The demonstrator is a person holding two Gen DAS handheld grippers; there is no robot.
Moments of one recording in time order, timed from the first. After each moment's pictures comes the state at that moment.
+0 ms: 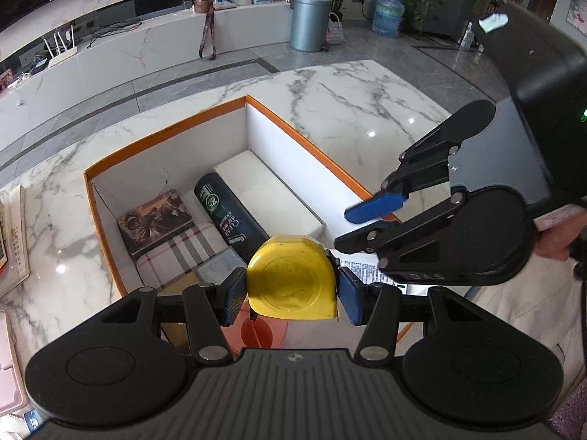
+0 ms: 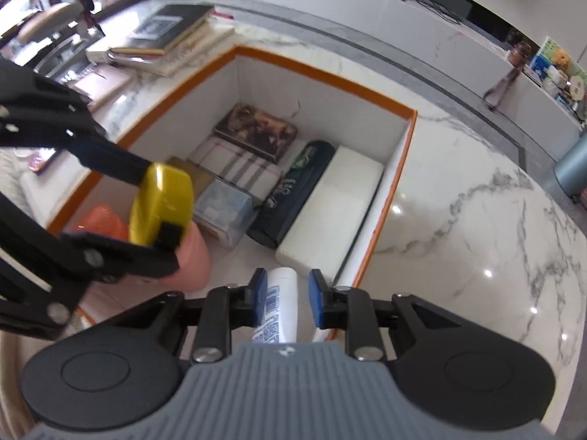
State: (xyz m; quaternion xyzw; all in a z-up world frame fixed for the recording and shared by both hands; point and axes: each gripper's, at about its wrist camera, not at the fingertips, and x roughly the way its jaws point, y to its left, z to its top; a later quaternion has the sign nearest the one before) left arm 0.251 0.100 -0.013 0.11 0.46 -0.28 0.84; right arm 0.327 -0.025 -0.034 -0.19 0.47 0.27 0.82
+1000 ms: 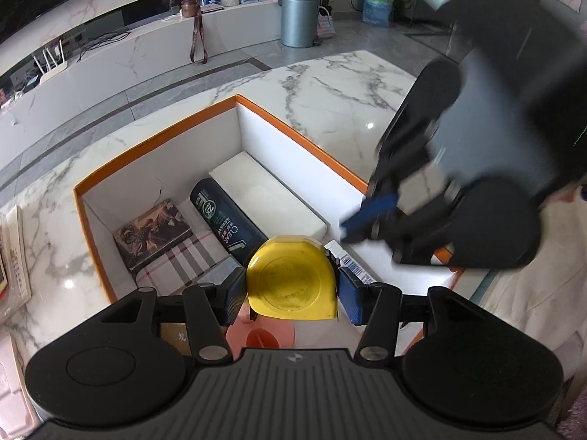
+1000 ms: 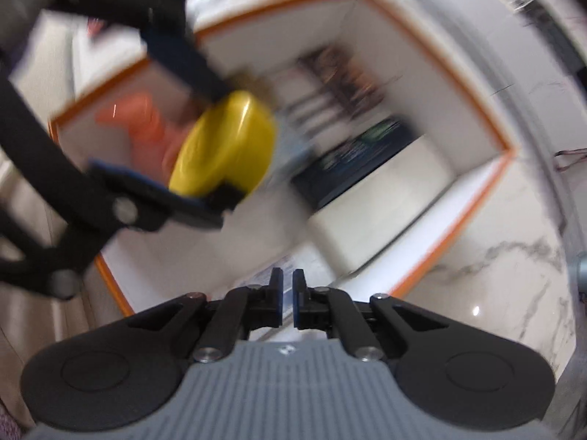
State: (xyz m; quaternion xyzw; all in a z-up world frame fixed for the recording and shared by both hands) left arm 0.260 0.087 -0.025 0.15 0.45 -0.29 0.83; right arm 0.336 -0.005 -0.036 -0.34 0.47 0.35 0.74
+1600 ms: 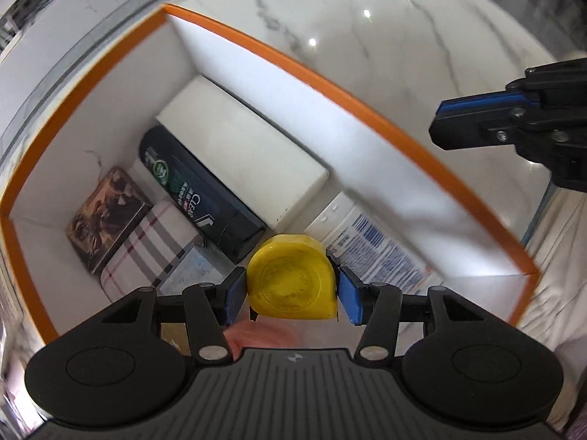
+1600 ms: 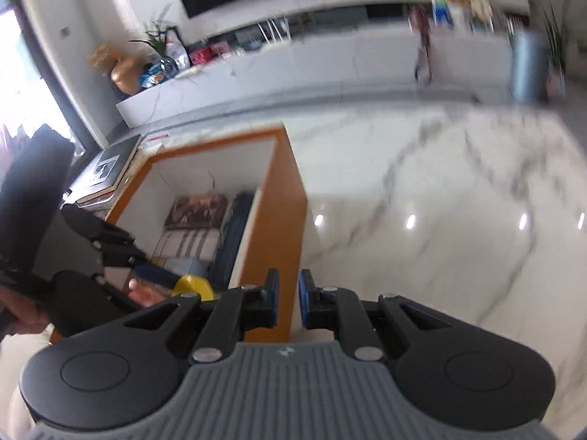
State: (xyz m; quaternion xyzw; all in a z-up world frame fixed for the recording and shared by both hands) left arm 0.316 0.025 -0.096 0.27 0.58 -0.27 0.72; right arm 0.321 -0.142 -0.050 0.10 0.42 0.19 0.88
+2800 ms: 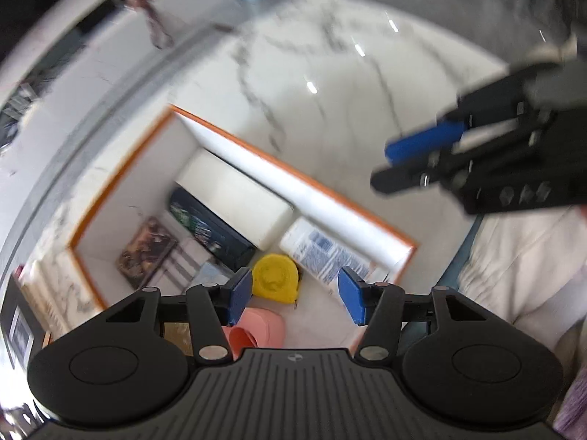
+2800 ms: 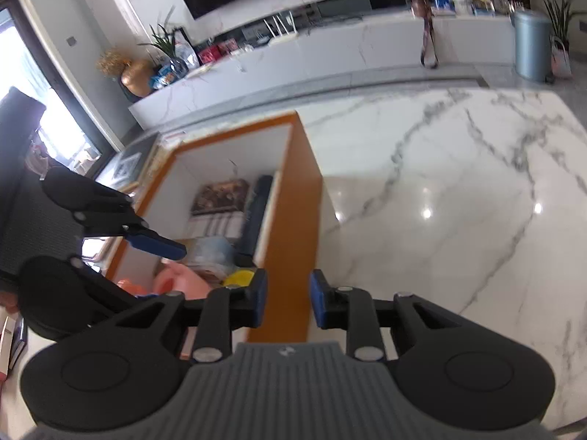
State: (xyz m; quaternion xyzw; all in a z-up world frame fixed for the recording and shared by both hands) left arm 0.239 0.021 -0.001 0.29 0.48 -0.28 0.78; right arm 0.270 -0.149 -0.012 0.09 0.40 0.21 0.89
